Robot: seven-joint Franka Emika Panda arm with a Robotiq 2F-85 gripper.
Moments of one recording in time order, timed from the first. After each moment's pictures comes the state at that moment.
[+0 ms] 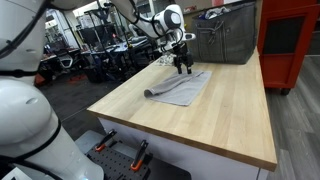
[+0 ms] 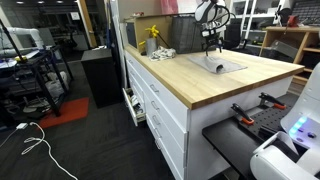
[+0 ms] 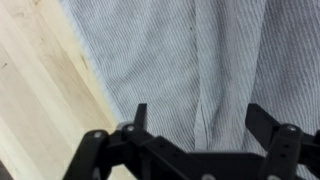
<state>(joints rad) -0.05 0.57 -0.17 -1.64 -0.11 2.02 0.43</state>
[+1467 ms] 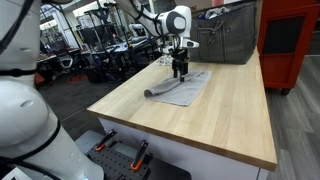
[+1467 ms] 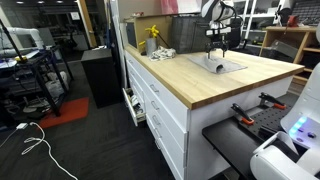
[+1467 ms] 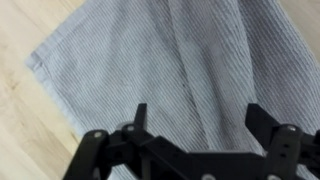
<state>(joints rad) -0.11 0.51 -0.17 -1.76 0.14 1.99 0.43</state>
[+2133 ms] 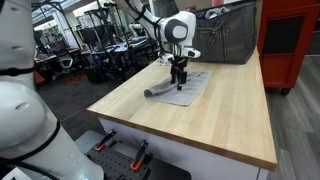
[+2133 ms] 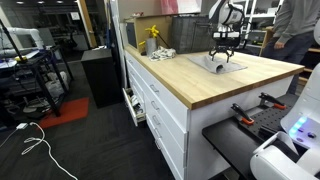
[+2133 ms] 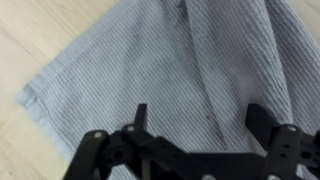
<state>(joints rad) -0.16 0.44 -0.17 -1.95 0.25 2.10 0.31</state>
